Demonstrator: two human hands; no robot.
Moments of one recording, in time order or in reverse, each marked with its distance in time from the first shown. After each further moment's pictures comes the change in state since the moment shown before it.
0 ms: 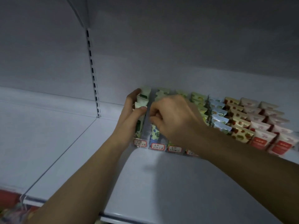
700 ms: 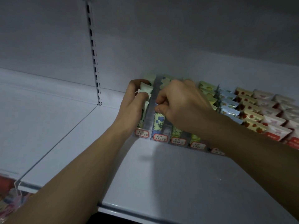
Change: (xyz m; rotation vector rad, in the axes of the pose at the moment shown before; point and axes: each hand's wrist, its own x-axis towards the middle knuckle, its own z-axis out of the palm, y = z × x) left_hand 0.003 0.003 0.006 0.120 0.129 0.014; right_hand 0.012 0.013 0.010 0.173 -0.047 0.068
